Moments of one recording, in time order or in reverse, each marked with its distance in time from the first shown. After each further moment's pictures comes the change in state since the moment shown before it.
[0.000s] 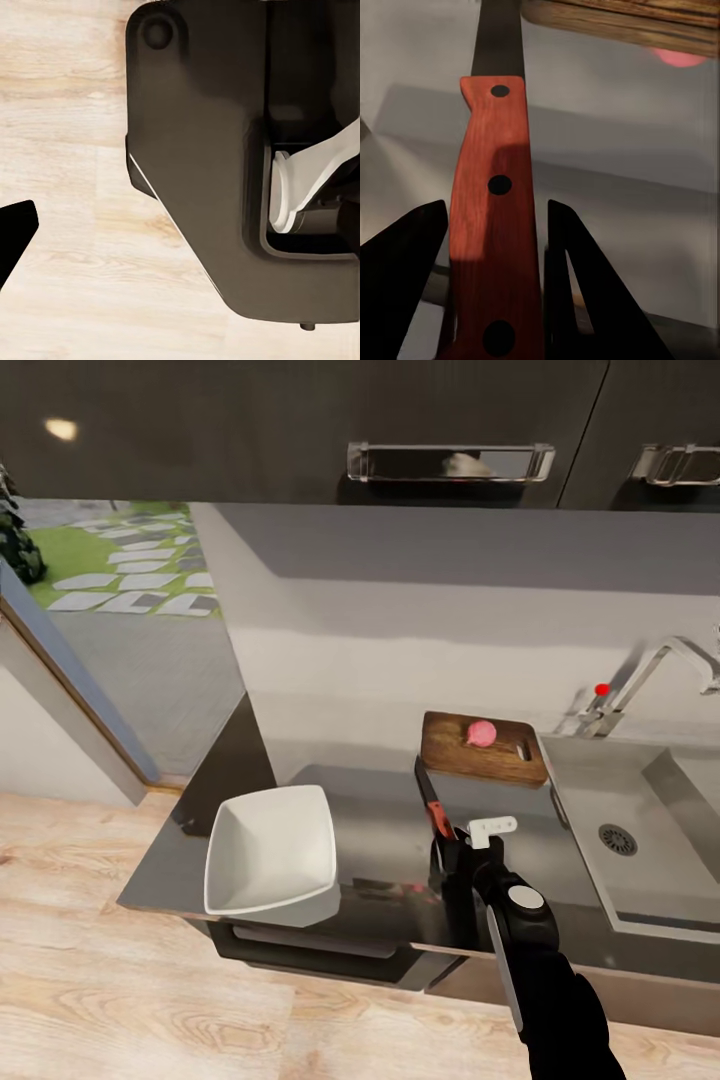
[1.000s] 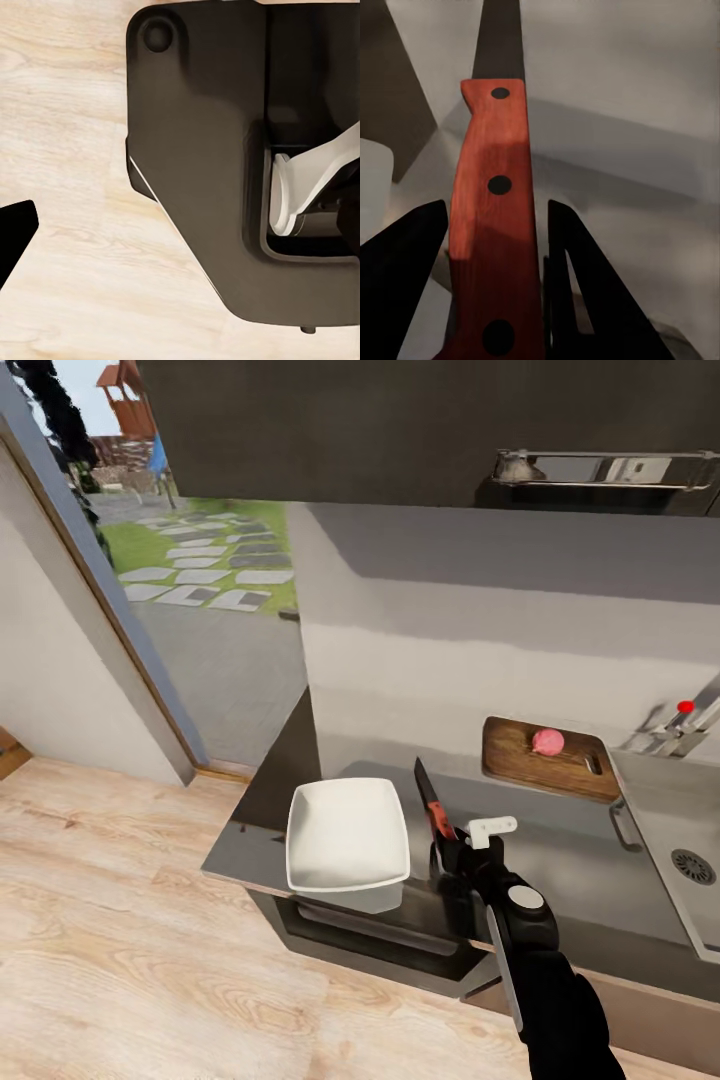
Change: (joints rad) left arm 0.000 0.000 0.000 0.000 0.000 0.001 0.000; right arm 0.000 0.000 0.000 0.000 0.001 0.000 -0.001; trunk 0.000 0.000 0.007
